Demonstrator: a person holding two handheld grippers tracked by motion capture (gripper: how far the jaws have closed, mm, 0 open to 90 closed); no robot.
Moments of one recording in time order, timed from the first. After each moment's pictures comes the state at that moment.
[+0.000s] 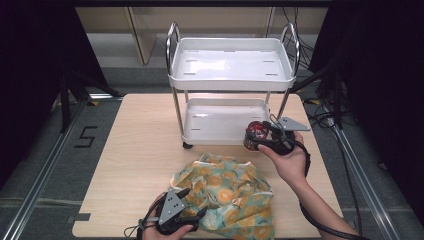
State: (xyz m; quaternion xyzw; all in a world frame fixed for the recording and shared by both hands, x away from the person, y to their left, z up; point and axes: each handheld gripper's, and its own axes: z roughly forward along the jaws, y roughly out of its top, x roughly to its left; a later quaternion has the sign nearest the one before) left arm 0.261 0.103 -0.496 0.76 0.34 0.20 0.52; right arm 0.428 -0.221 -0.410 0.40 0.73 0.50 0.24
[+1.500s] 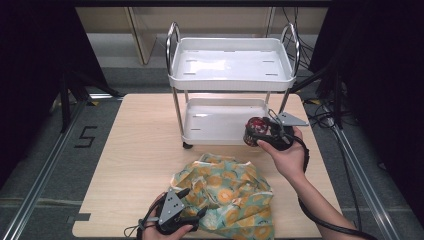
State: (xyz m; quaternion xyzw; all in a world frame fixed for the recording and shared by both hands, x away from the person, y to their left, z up) left arm 0.260 0.103 -0.496 0.76 0.34 0.19 0.52; right arm 0.440 -0.219 -0.405 0.40 0.73 0.50 0.26
